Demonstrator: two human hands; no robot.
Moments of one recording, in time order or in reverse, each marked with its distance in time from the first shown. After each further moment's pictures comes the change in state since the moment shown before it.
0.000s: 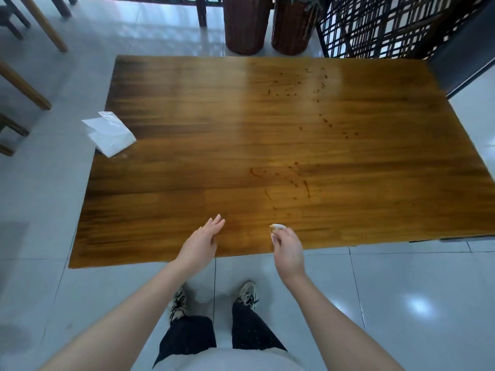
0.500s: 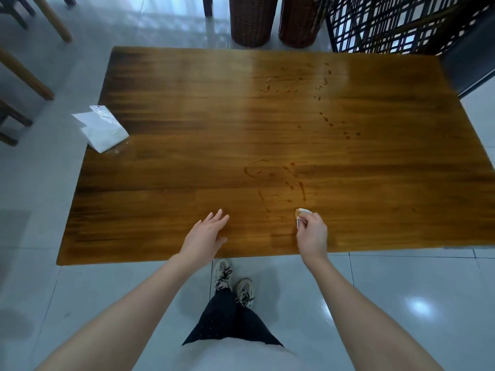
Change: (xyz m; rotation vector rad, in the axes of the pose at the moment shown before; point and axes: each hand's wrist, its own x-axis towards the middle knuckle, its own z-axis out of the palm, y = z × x) left_hand 0.026 0.025 0.011 0.194 -0.015 -0.007; right_hand 0.059 0.039 -0.051 0.011 0.160 0.128
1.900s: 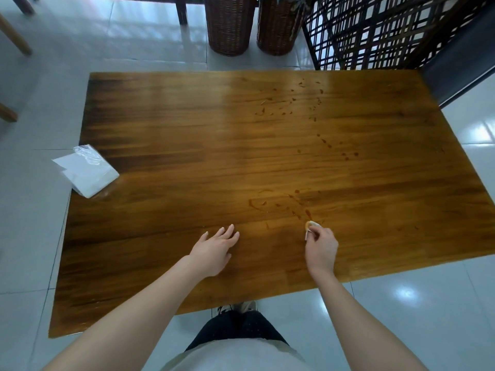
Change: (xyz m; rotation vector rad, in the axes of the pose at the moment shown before) left_hand 0.072 -0.018 -0.055 0.293 -0.336 0.221; right_hand 0.038 -0.031 0.021 0.034 0.173 0.230
